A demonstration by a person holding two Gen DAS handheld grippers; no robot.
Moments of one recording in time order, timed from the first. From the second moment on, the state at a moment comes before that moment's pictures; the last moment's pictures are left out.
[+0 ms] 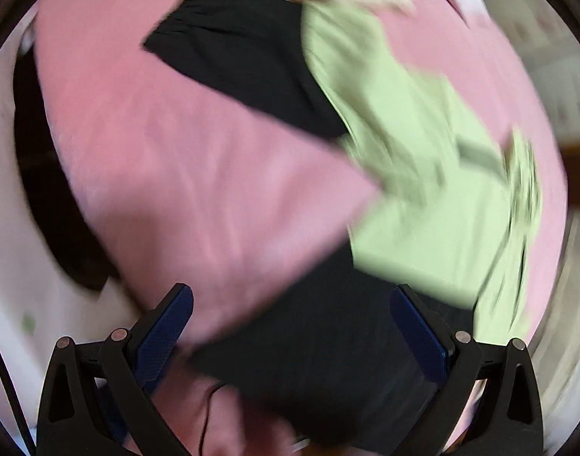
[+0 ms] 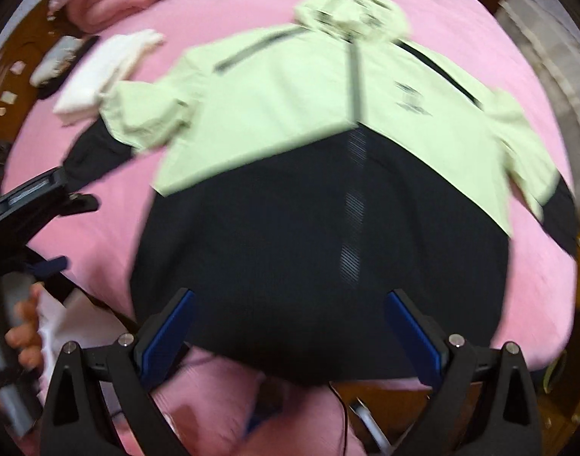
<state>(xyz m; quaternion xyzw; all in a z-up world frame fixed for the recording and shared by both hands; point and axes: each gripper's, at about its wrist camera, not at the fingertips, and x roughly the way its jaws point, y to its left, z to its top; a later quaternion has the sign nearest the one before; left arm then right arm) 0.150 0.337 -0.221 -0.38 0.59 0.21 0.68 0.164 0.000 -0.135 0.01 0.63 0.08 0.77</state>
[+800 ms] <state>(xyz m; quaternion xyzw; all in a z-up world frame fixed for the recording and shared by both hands) 0.247 0.530 -0.326 -0.44 0.38 0.35 0.74 0.257 0.099 -0.212 0.01 0.65 0.08 0.75</state>
